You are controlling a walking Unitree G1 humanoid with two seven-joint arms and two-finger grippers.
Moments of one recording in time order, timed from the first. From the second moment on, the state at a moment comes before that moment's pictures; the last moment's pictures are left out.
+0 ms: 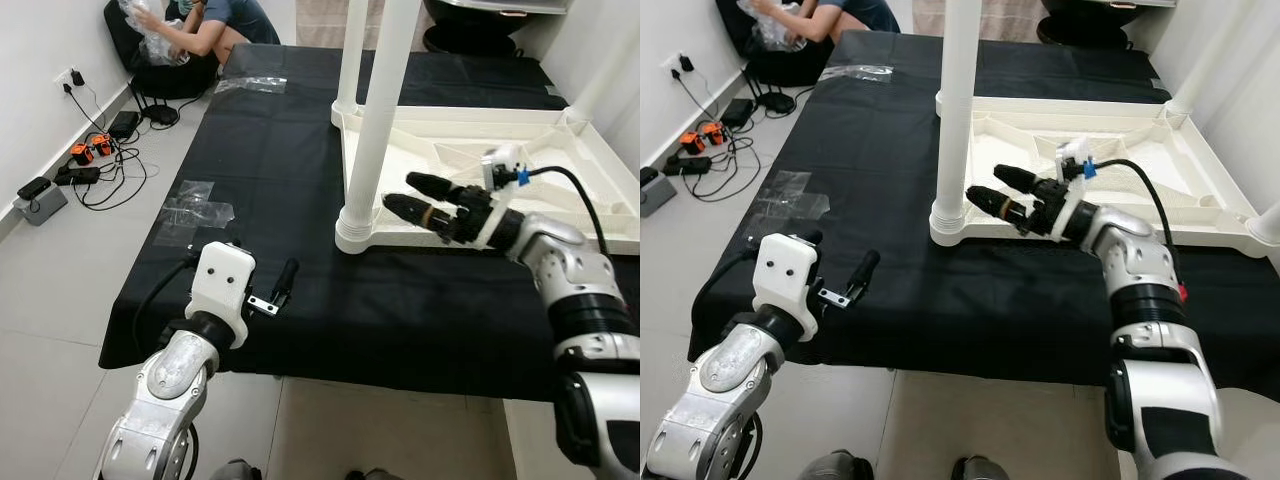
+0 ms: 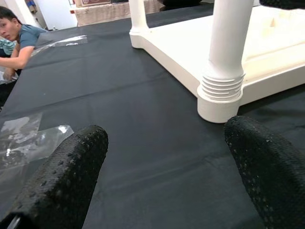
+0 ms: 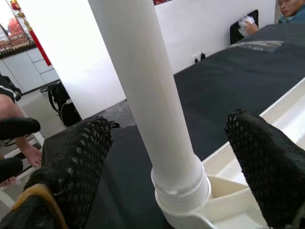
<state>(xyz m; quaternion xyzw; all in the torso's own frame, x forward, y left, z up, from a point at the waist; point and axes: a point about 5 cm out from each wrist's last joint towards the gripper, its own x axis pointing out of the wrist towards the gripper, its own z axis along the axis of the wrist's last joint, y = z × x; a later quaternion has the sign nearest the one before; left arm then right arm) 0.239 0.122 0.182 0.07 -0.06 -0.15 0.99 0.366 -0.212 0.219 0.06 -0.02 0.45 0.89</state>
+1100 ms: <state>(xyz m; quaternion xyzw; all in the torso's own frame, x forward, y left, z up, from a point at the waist) 0.236 0.118 0.185 0.07 -0.06 -0.15 0.98 0.382 -0.166 0.235 0.08 -0.08 0.45 0.89</state>
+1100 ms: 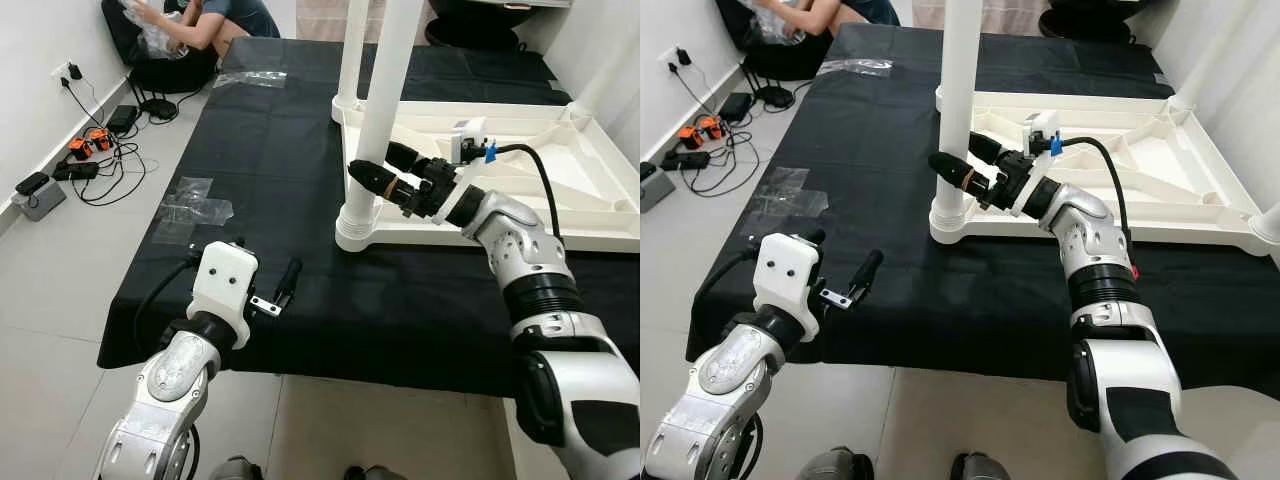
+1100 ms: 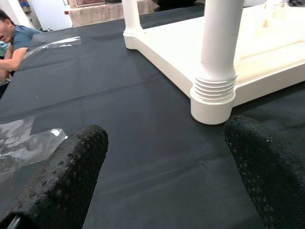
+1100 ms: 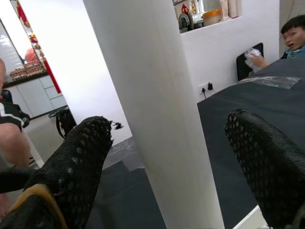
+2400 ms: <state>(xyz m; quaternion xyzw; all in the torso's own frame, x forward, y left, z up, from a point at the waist) 0.236 0.118 0.185 0.07 -0.07 -0.15 0.98 0.389 -0.143 0.246 0.01 -0.11 0.42 0.90</state>
